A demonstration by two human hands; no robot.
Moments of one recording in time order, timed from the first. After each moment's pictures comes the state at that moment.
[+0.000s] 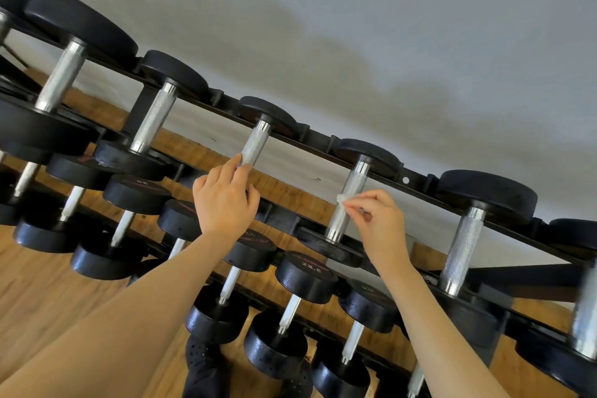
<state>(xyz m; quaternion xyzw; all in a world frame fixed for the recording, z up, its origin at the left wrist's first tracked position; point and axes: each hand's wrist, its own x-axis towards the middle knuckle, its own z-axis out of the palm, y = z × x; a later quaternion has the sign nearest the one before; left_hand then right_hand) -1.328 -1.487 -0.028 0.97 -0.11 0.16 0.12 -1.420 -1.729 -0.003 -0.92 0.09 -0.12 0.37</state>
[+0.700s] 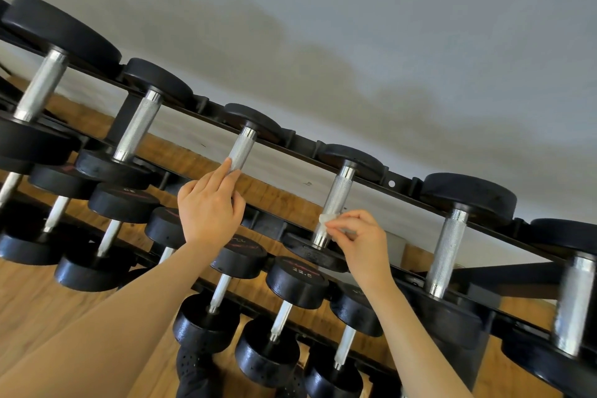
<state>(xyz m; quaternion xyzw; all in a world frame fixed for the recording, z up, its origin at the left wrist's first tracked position) -1.329 -1.489 -0.023 0.97 -0.13 0.16 0.13 -1.438 -1.723 -0.012 -0.87 0.15 -0.07 0.47</state>
